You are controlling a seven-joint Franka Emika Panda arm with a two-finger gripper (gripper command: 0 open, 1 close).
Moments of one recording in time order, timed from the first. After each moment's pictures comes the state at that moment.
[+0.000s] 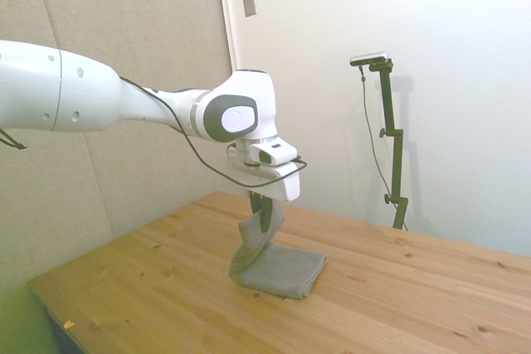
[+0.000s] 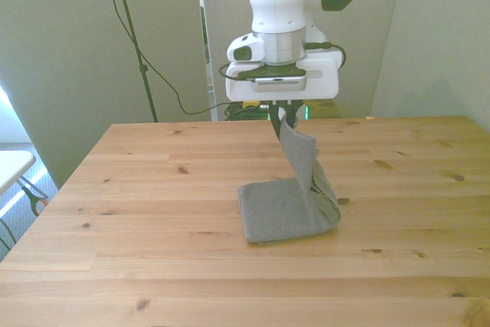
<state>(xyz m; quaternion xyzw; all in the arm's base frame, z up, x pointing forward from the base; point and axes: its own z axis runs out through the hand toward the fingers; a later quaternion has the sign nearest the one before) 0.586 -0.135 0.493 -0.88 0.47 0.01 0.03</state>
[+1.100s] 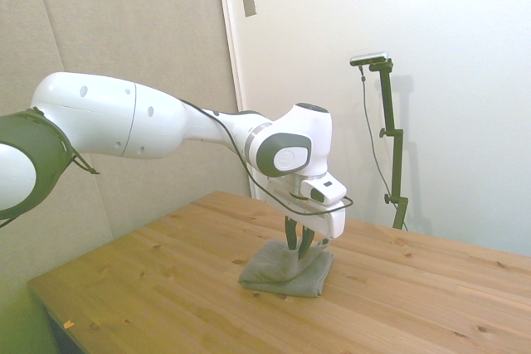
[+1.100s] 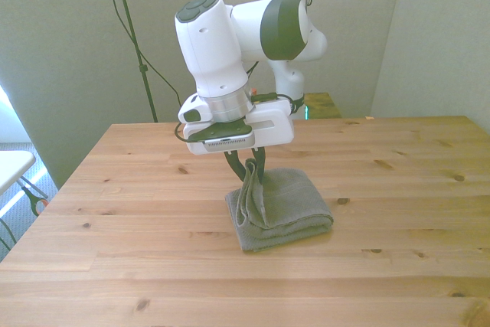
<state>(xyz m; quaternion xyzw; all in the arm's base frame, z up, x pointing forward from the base) 0.630 -0.202 0.420 -0.89 0.45 0.04 0.09</state>
